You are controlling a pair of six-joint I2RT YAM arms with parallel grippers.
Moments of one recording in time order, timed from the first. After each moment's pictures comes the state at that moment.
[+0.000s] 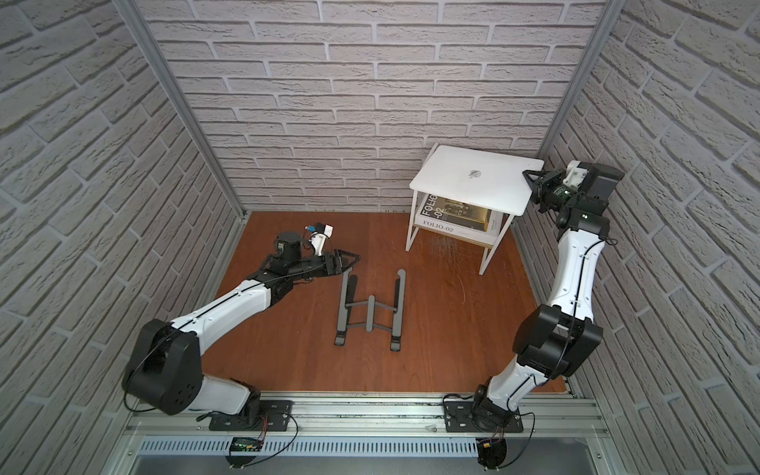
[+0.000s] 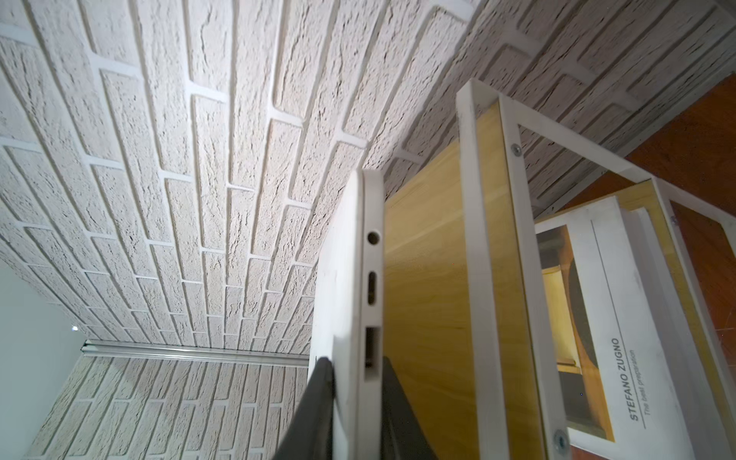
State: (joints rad) left arm -0.35 1.45 0.94 0.10 0.68 -0.61; right arm -0.48 1.69 1.83 -0.36 -0.81 1.05
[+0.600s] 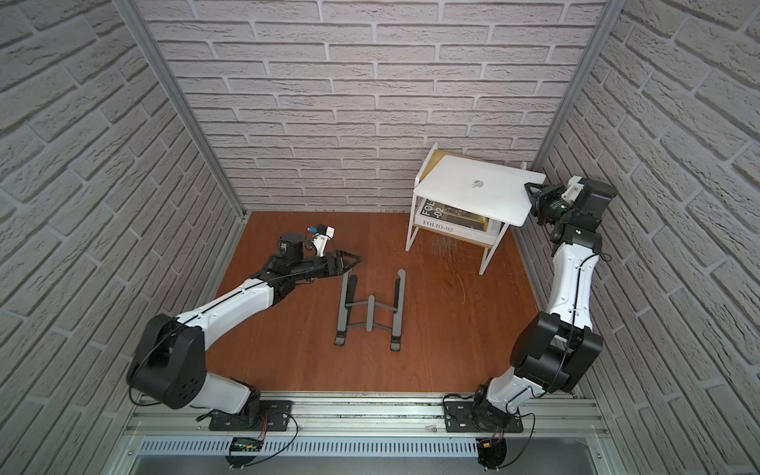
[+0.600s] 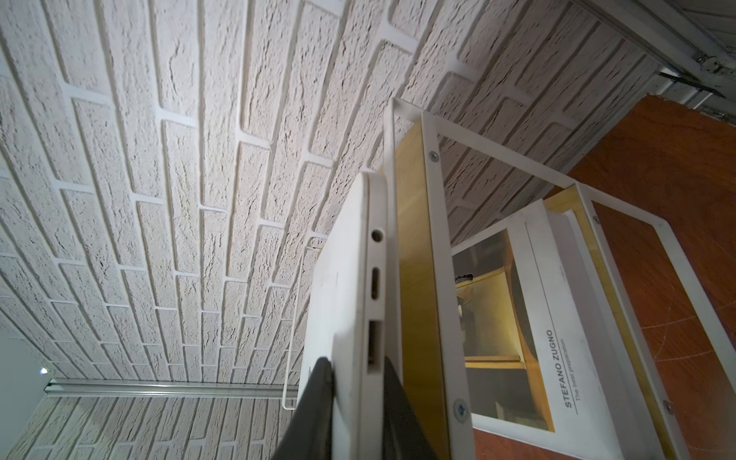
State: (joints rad) left arm -0.35 1.47 0.94 0.10 0.68 -0.61; right arm -0.49 1.62 1.61 -0.20 -0.74 1.07
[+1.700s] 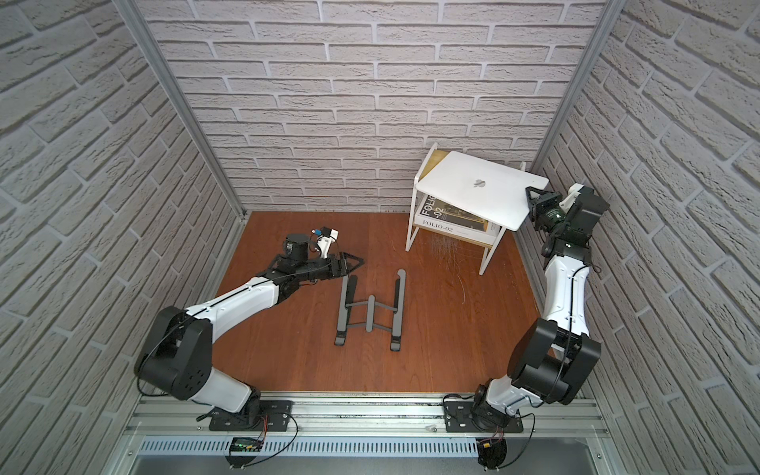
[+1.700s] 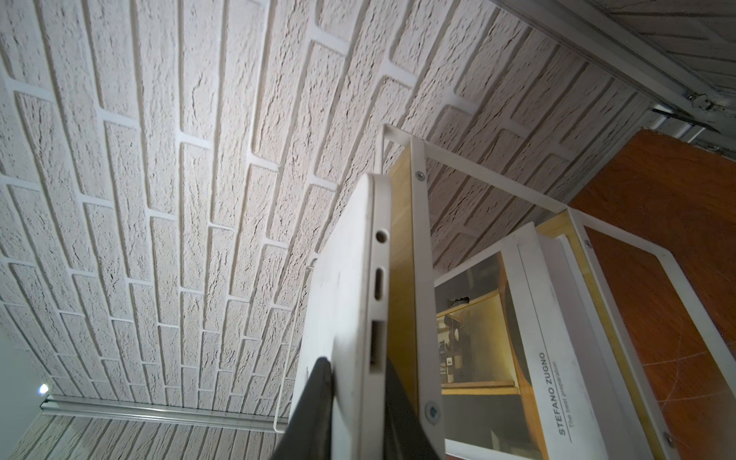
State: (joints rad) left arm -0.36 1.53 0.95 0.11 0.67 -0.63; right arm -0.47 1.51 1.39 0.02 -0.62 1.15
